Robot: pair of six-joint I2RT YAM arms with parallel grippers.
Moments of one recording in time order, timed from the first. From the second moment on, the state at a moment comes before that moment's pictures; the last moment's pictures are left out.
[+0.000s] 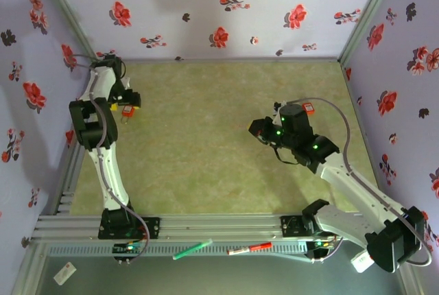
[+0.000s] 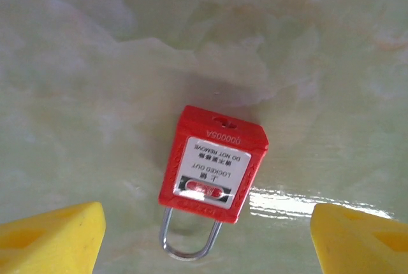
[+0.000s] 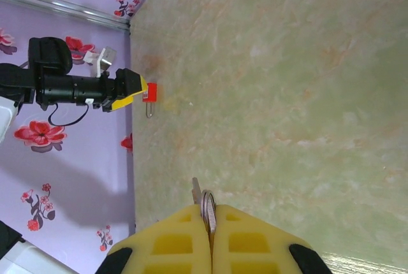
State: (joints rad) left arm 0.11 2.31 2.02 -1.18 -0.05 0.06; right arm 0.56 1.00 0.82 -0.38 -0.28 1.04
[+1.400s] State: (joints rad) left arm 0.09 2.25 1.83 -1.03 -0.02 0.10; right arm 0.52 0.99 0.80 -0.40 -0.29 1.03
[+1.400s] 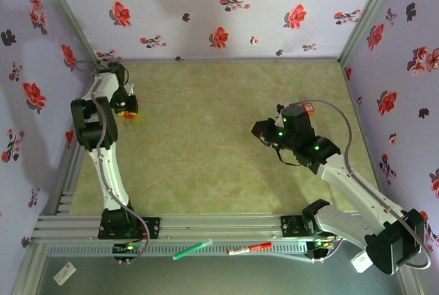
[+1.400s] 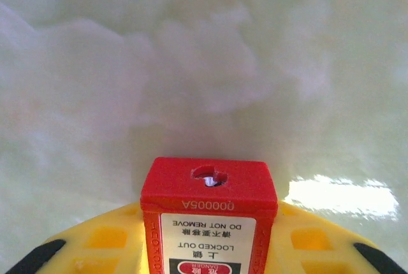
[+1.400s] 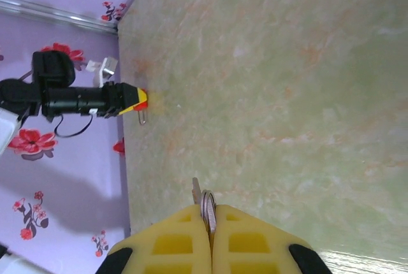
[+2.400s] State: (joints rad) left arm -0.76 1.38 1.20 -0.50 0.32 0.95; right arm 0.42 0.98 1.02 -0.73 -0.59 0.74
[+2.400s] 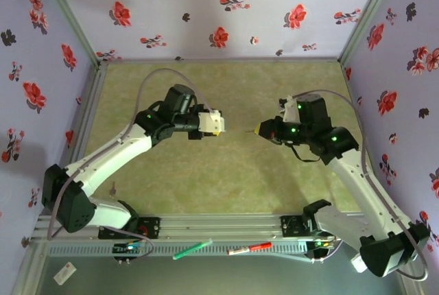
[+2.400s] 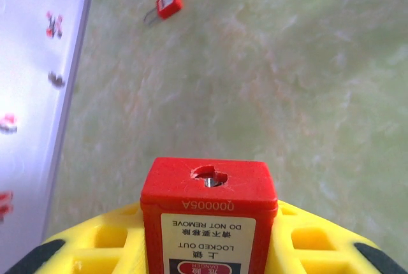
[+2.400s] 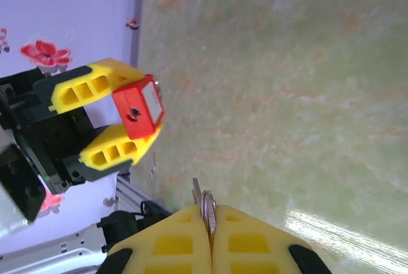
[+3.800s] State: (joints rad) left arm -0.86 1.52 1.34 -0.55 0.28 0.88; right arm 0.48 1.01 0.92 -0.49 -0.54 0.75
